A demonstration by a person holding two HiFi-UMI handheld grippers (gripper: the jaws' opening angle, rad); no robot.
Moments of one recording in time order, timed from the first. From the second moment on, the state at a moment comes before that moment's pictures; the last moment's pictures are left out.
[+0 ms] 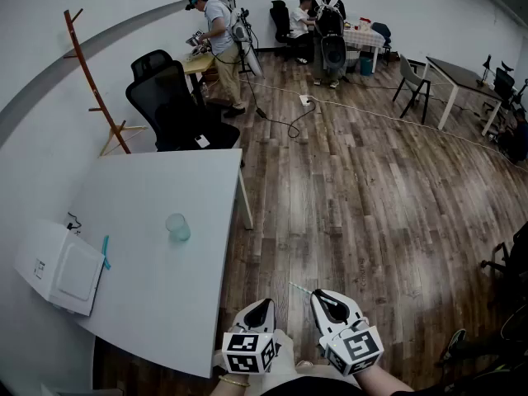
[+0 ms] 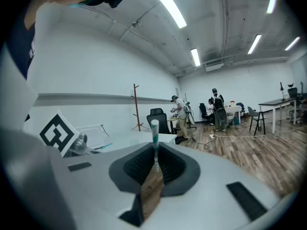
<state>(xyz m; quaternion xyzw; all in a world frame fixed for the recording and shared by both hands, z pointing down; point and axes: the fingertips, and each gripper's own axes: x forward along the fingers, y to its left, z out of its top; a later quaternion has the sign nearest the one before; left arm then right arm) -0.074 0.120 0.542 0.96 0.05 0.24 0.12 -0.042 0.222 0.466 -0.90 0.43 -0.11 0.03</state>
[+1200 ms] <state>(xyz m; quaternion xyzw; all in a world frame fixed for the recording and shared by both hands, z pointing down) -0.134 0.170 0.529 0.96 0.06 0.23 0.12 -0.098 0.257 0.457 -0.89 0.44 -0.11 0.06</state>
